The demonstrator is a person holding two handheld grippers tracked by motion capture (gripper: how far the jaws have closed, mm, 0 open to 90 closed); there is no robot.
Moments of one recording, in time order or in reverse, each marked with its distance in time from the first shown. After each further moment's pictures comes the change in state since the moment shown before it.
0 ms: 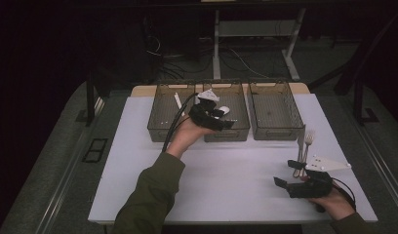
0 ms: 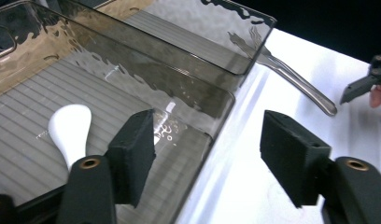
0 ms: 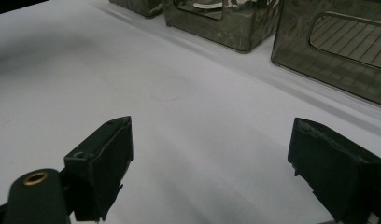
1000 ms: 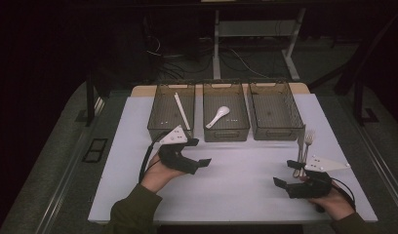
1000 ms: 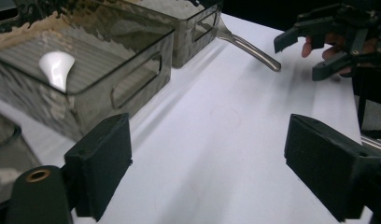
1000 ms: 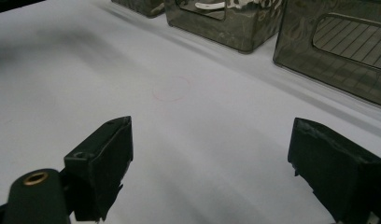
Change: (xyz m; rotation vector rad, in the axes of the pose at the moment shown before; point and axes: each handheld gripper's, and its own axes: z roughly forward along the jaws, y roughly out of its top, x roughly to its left) left arm -0.058 -0.102 -0.077 -0.129 0.005 0.019; right arm 0.001 0.001 0.001 0.002 0.002 -0.007
